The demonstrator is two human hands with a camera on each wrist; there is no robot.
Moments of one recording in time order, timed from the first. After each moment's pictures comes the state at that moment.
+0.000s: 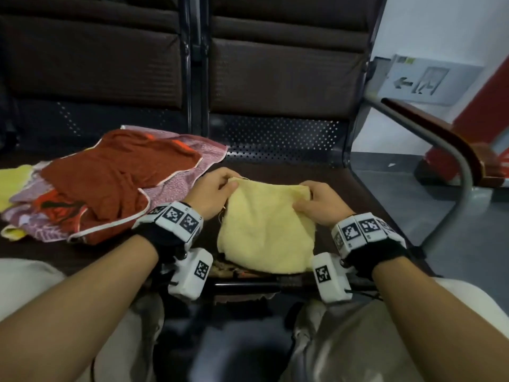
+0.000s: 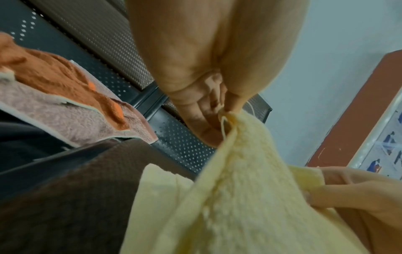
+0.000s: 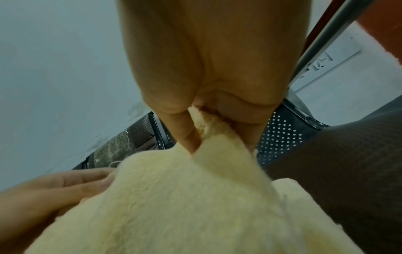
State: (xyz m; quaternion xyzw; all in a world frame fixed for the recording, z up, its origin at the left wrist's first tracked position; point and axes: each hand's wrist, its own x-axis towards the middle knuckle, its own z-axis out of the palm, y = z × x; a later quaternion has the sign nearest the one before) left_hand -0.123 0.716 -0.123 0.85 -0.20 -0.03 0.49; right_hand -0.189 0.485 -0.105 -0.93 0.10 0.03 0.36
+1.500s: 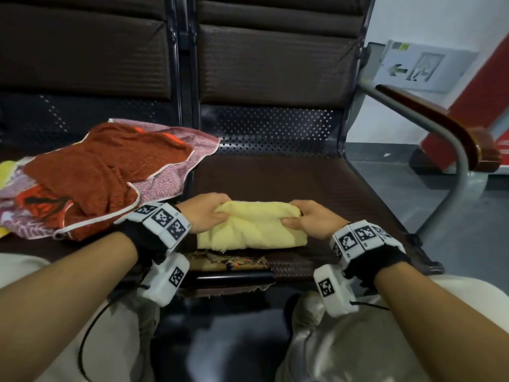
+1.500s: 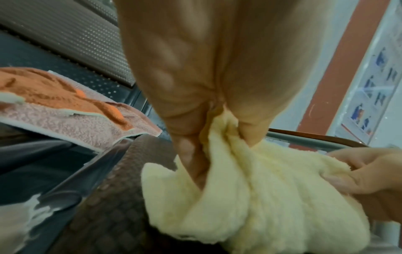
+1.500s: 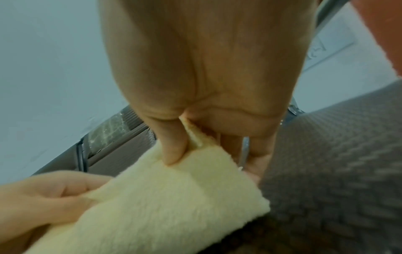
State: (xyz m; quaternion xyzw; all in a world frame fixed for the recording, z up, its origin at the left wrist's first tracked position) left_hand -0.139 0.724 -0.135 0.91 -0.29 -0.20 0.21; right_hand -0.214 0.486 -0.134 -0.90 0.07 0.16 0.39
